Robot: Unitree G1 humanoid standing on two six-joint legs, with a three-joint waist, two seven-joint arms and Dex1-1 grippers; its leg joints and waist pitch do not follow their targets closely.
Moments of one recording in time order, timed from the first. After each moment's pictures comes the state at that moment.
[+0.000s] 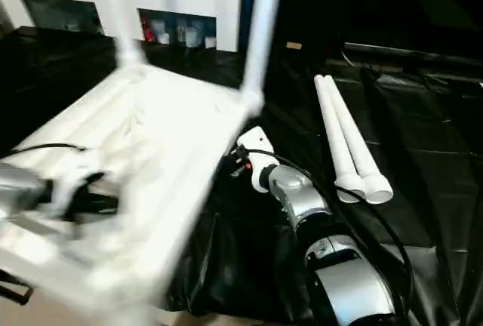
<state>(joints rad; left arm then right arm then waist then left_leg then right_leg) -0.42 0.67 -0.20 0.27 -0.03 0.52 -1.25 -0.71 -0.09 0.12 1.03 0.04 -0.02 0.57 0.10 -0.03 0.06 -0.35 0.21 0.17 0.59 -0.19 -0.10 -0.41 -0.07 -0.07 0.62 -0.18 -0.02</state>
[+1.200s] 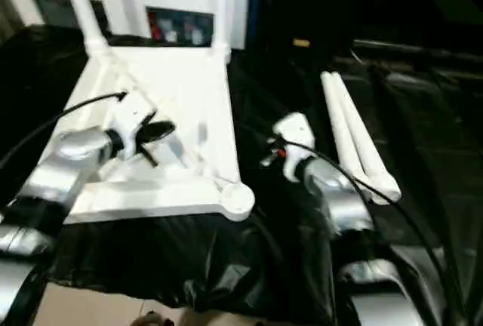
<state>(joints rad) -0.62 0.40 -0.07 0.53 -0.03 0.14 -0.71 -0.49 -0.27 0.01 0.48 0.03 0.19 0.48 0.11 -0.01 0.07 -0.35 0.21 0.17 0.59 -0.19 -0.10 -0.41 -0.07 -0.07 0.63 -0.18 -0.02</state>
